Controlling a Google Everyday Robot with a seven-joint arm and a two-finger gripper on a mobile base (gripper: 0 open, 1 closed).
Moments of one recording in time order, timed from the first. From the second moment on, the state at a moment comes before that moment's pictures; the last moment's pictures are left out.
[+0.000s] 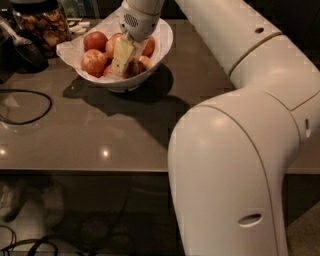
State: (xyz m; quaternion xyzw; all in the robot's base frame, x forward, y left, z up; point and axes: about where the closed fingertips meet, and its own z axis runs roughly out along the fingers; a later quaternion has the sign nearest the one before) arm 0.668 0.075 0.929 -0.53 0.83 0.13 0.13
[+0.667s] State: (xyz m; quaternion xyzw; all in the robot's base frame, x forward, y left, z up) arm 0.668 0.075 0.929 -0.53 0.83 0.13 0.13
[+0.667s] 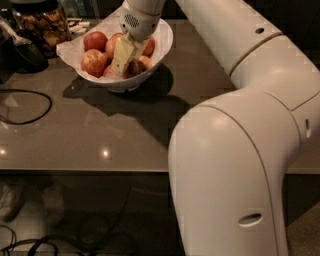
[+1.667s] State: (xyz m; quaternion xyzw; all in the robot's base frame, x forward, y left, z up) arm 0.642 0.067 0.991 -0.54 0.81 0.14 0.20
